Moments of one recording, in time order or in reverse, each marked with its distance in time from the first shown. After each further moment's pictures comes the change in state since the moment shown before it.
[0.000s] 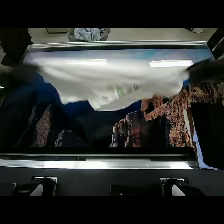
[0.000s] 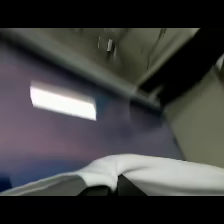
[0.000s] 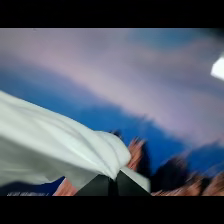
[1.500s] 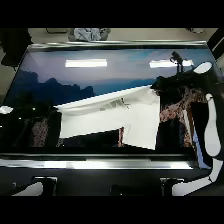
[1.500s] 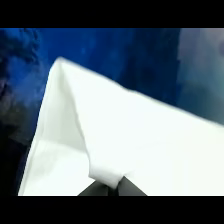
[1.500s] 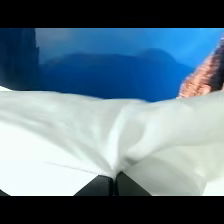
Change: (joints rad) left arm 0.183 -0.545 -0.355 0.076 -0.164 -0.056; right arm 0.047 -0.740 0.061 0.419 0.119 0.144
